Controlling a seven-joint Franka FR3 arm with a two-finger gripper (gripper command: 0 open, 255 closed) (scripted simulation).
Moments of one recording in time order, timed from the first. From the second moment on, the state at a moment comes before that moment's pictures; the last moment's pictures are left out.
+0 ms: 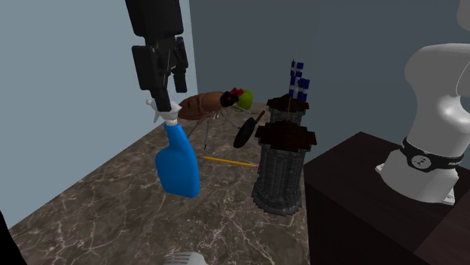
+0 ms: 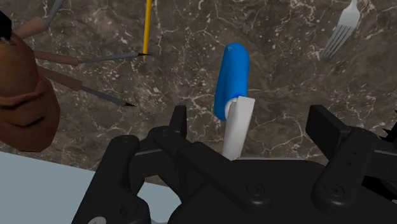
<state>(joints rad) -0.25 0.37 -0.27 -1.51 0.04 1.83 0.18</state>
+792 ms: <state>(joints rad) -0.25 0.38 -0.27 -1.57 0.04 1.91 0.18</state>
